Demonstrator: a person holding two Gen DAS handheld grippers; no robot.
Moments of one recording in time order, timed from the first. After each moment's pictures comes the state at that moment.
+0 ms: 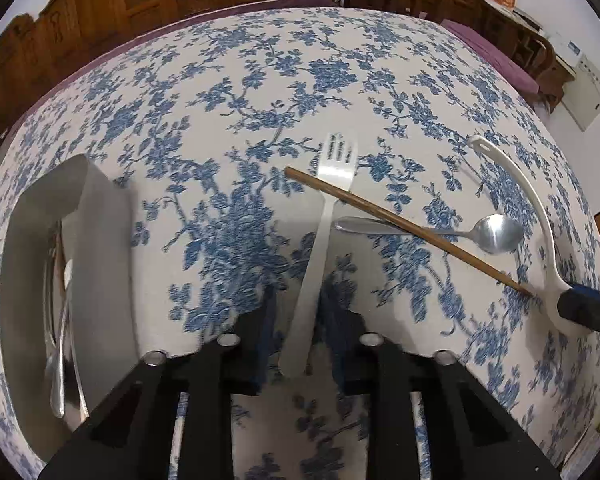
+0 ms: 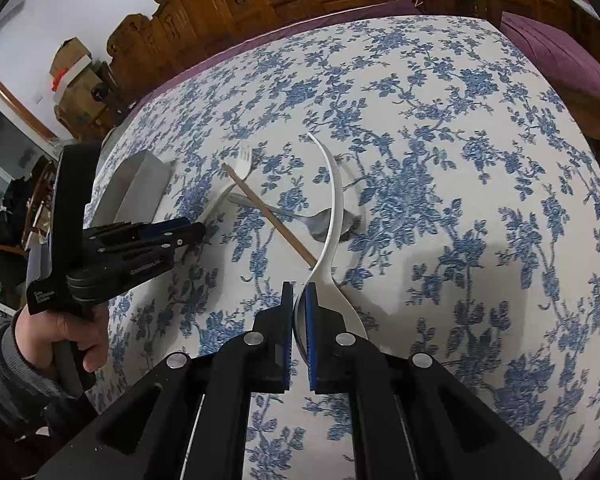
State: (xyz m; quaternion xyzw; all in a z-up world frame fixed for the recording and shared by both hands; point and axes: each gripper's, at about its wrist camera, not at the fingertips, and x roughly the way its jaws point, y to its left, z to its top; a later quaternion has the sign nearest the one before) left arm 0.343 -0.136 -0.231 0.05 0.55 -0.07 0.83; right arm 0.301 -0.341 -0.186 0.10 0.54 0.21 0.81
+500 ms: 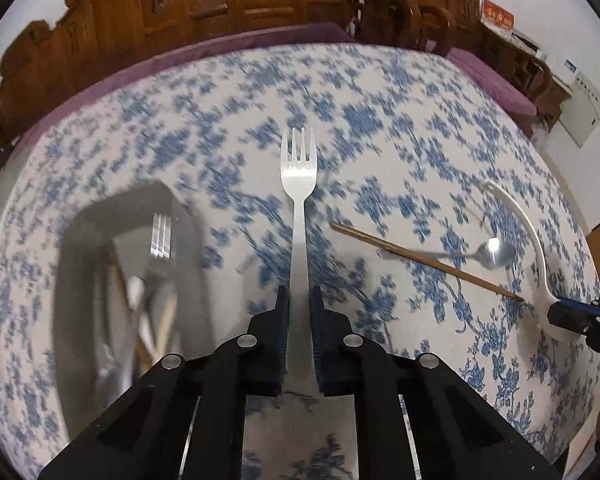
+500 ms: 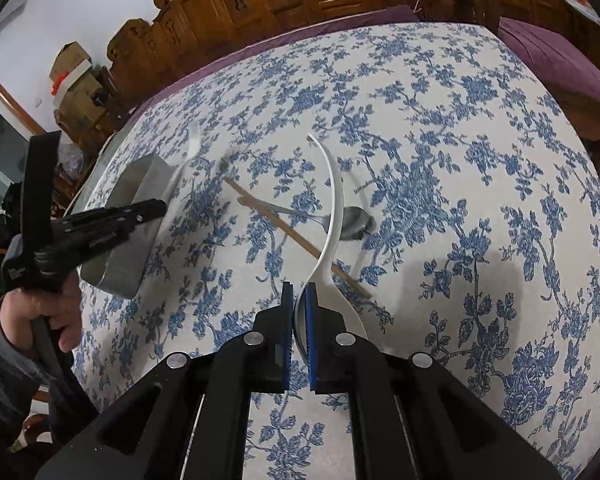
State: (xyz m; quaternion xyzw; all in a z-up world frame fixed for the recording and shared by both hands) left arm 0.336 -0.097 -0.185 0.04 0.51 -0.07 0.86; right arm 0.293 -0.332 -0.175 0.10 0.53 0.21 0.82
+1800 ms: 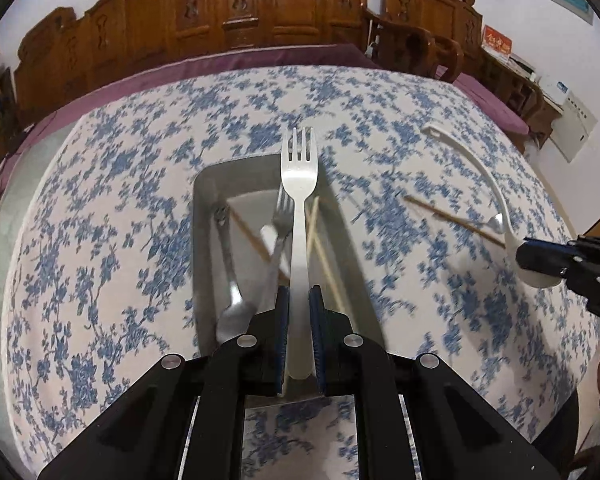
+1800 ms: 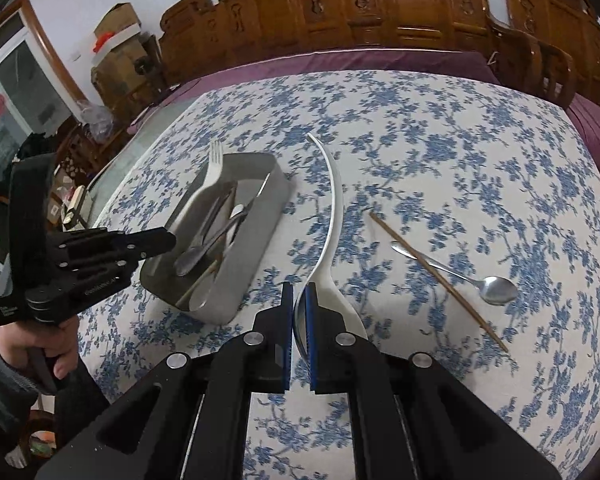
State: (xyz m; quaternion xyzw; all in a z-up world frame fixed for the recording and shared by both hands) left arm 0.271 0.023 -0.156 0.02 0.49 -0.08 0.87; right arm 0.282 -0.179 -0.122 0.02 0.50 0.27 0.82
